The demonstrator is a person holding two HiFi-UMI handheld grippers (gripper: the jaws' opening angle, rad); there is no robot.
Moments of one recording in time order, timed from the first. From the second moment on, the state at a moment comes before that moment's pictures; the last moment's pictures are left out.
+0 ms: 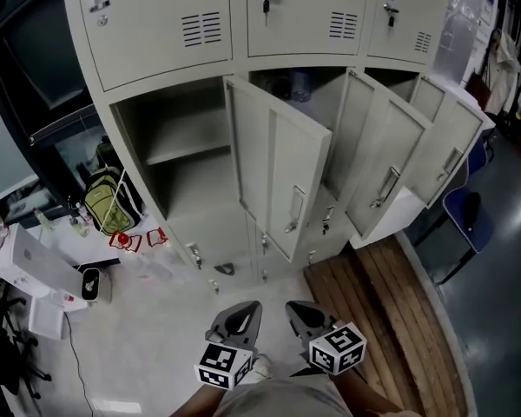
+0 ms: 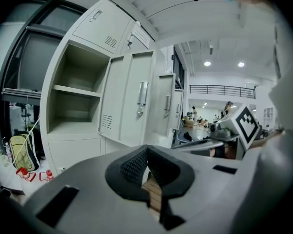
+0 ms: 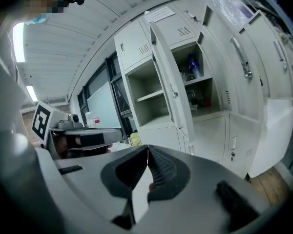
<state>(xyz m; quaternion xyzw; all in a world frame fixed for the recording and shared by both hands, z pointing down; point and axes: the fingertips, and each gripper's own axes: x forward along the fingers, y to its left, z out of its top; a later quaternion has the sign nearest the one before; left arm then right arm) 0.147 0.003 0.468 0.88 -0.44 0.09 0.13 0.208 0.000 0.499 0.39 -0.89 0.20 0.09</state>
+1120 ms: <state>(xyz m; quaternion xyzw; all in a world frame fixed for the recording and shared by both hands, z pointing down) 0.160 -0.084 0.464 0.85 -0.50 0.09 0.15 0.279 -0.129 0.482 0.40 -0.89 0.18 0.10</state>
